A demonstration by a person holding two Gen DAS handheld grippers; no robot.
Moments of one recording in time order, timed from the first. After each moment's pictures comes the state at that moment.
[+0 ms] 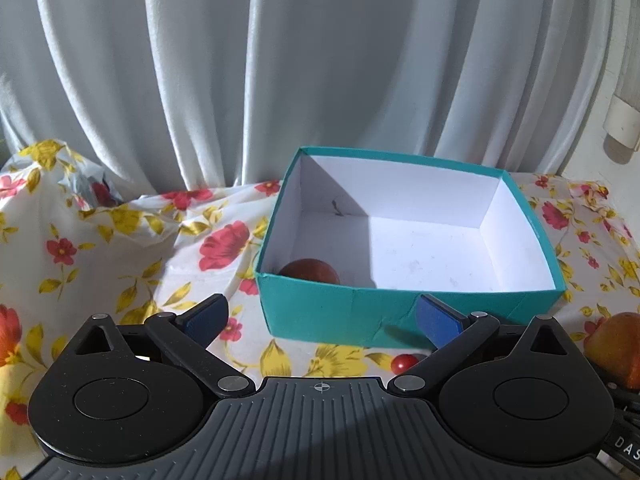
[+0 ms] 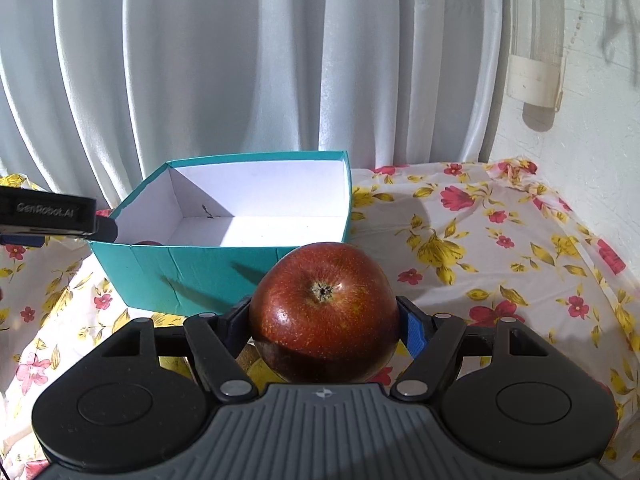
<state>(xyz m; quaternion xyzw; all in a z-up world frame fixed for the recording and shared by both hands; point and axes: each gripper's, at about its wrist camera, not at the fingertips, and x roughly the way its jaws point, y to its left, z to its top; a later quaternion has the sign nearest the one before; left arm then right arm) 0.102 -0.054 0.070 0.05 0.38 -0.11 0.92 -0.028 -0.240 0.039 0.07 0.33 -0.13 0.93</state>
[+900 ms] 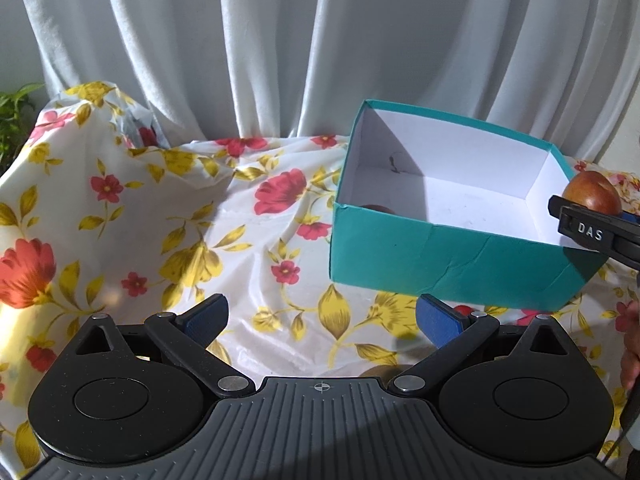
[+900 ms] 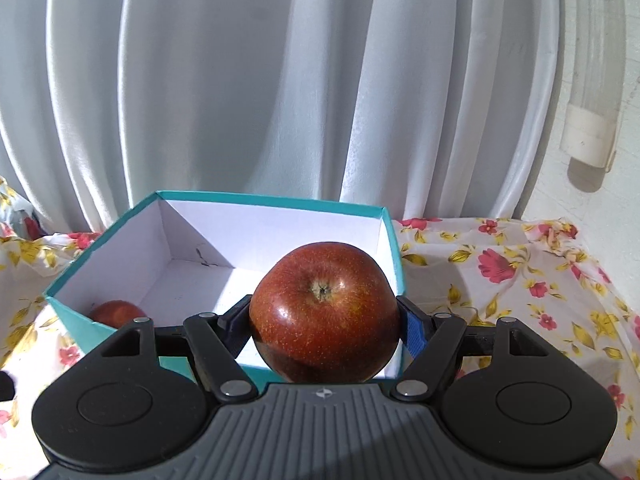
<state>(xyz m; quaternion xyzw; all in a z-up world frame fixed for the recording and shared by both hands) 0.086 -0.005 0.048 0.03 0.42 -0.06 0.91 0.092 -0.240 0.017 0.02 0.30 -0.13 0.95</state>
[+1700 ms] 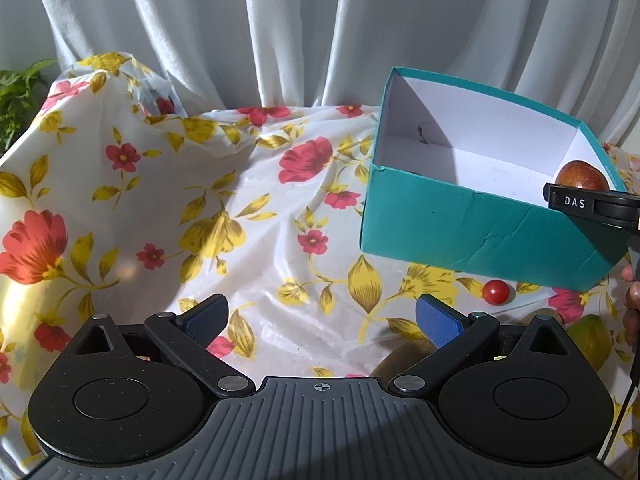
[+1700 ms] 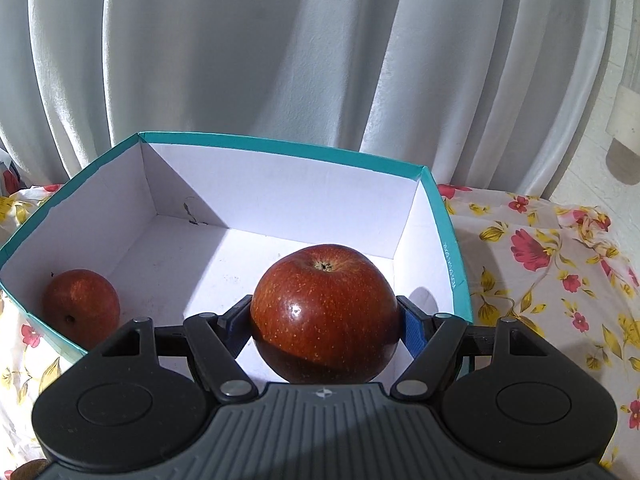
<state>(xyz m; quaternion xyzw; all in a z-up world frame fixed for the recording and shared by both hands) 0.088 0.007 0.028 0.04 0.45 -0.03 0.89 0.140 -0.237 -0.016 0.00 0.37 -0.11 0.92</state>
